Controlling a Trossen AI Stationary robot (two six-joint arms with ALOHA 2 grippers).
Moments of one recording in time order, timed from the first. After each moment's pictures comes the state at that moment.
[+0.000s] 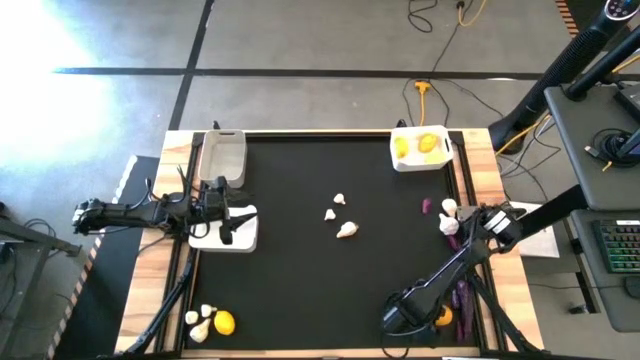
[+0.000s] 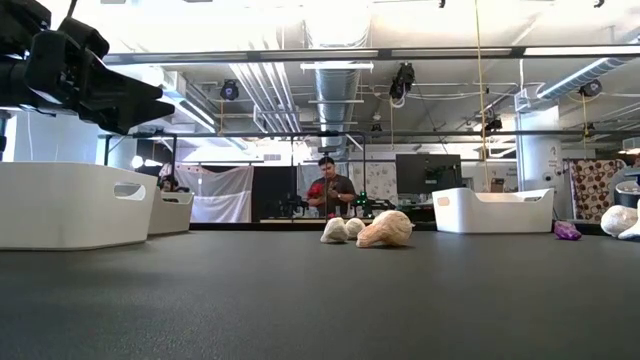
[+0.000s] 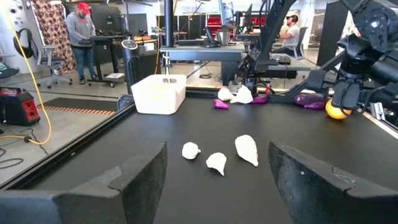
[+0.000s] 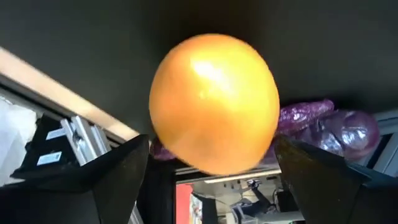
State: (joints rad) left arm -0.04 0.09 0.03 0.04 -0.25 -0.01; right arm 0.72 1.99 1.30 -1.22 -0.61 1.01
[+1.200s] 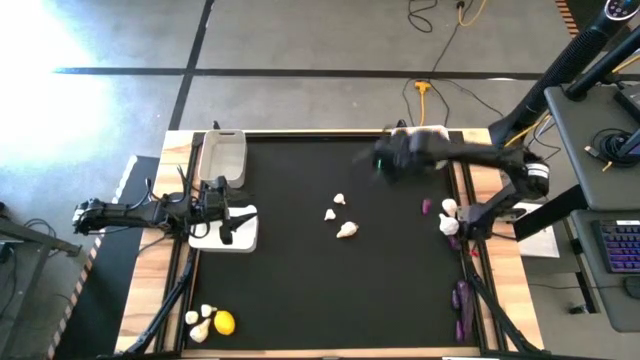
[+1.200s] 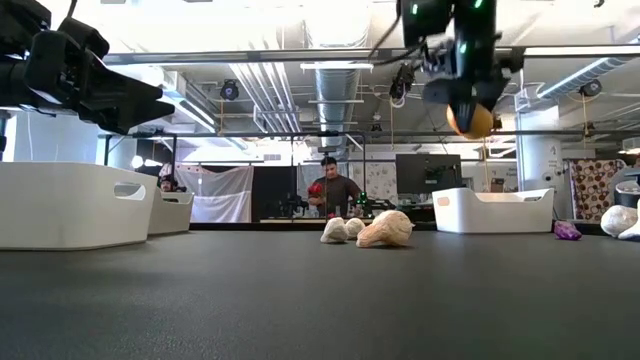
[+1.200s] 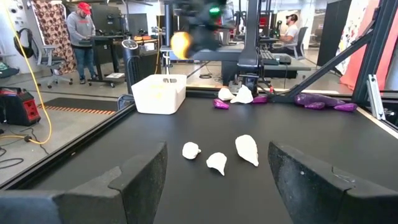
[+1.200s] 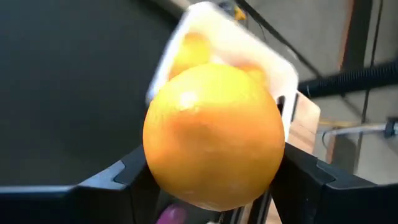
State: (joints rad) left arm -0.04 0.09 0.03 0.04 -0.25 -0.01; right arm -0.34 1.54 1.36 -1.38 0.64 0.74
